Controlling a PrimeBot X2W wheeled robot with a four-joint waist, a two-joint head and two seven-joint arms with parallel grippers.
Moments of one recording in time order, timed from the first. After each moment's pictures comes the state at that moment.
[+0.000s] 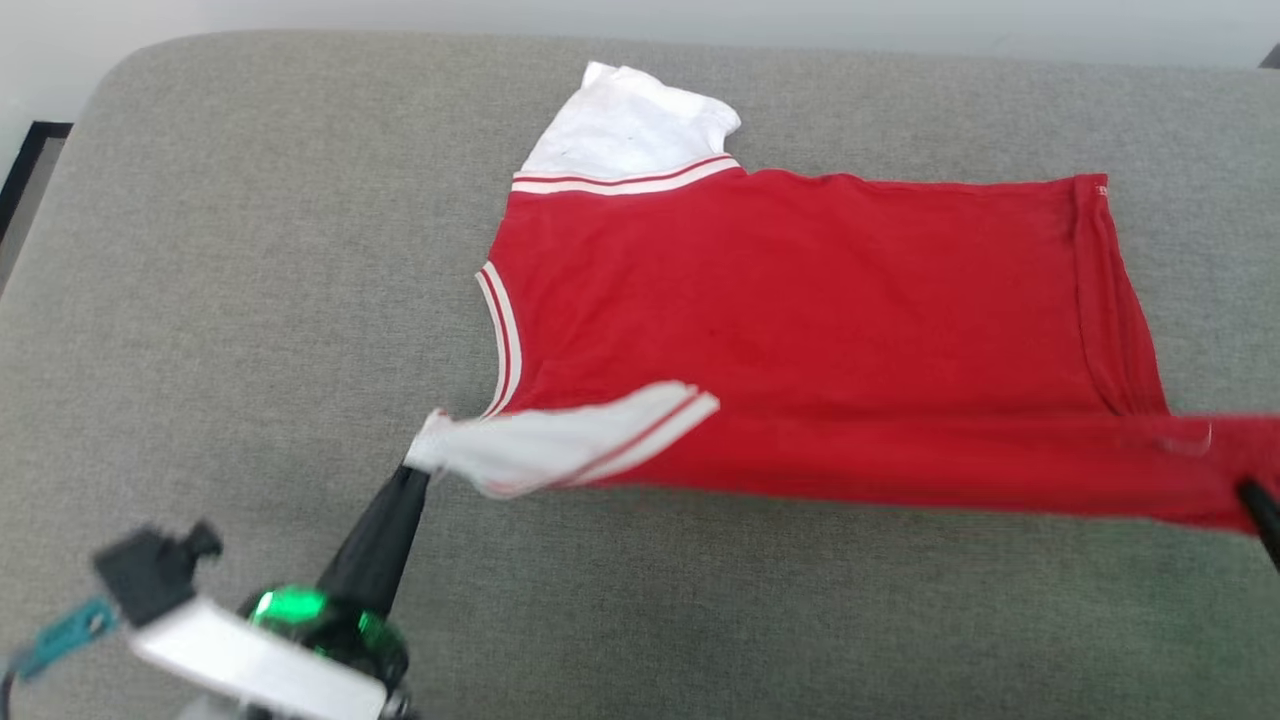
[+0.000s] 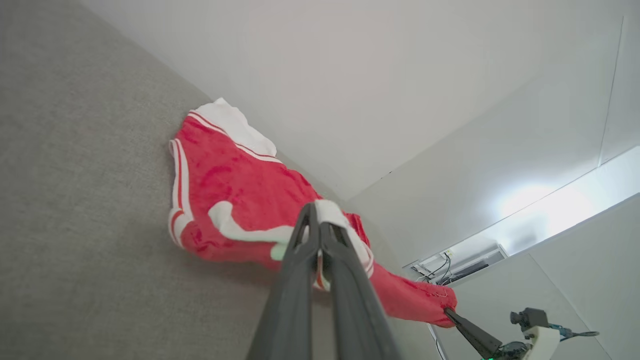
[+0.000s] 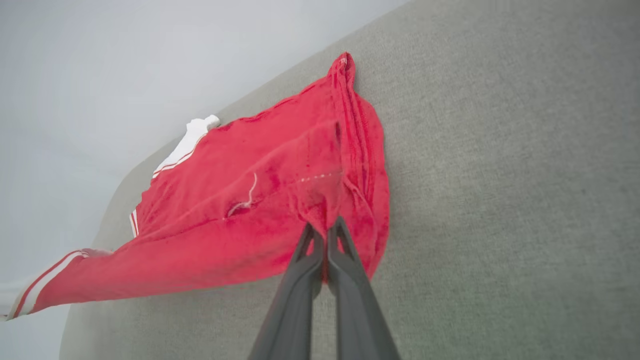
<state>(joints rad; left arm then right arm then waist) -0.03 0.56 -0.47 -0.21 -1.31 -0.13 -0.26 0.16 -0.20 -0.40 -0.34 0.87 0.13 0.60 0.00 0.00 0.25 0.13</state>
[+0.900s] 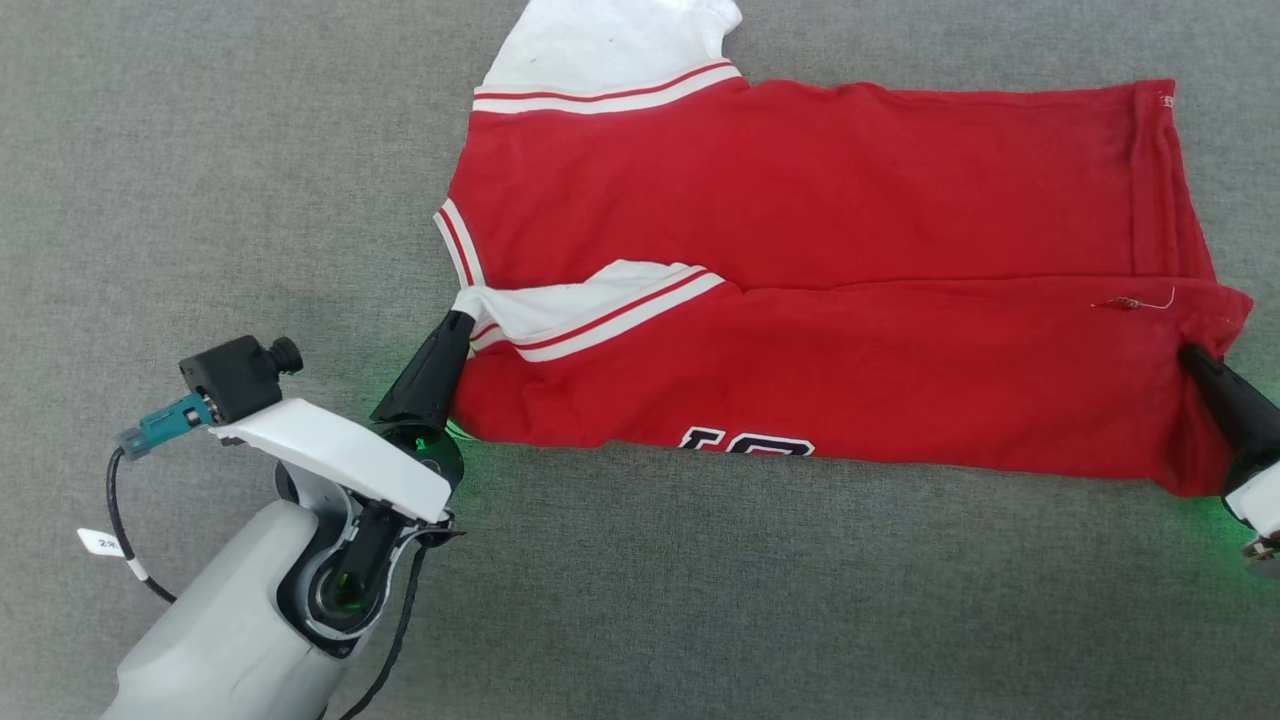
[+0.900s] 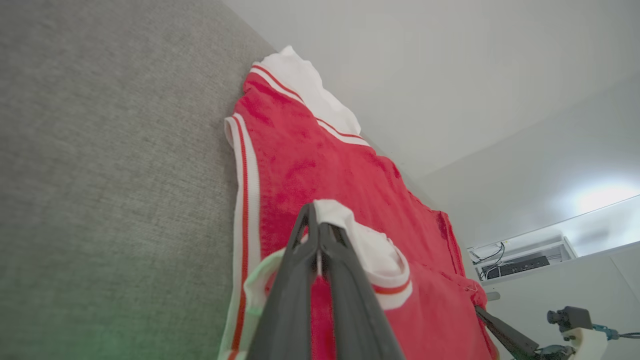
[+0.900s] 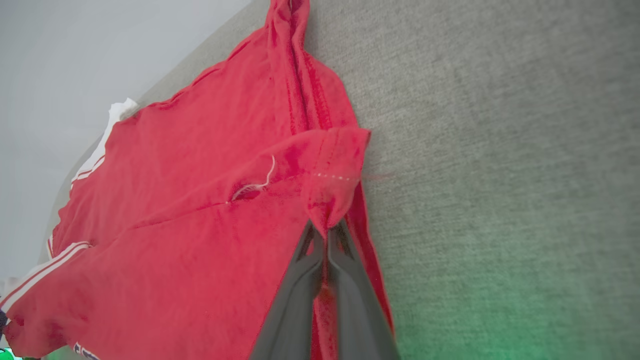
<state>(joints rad) -0.52 0.46 -0.68 0.28 -1.40 -0.13 -0.26 -0.22 -0.27 -0.28 0.04 0.82 0.13 0.56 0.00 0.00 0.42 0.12</state>
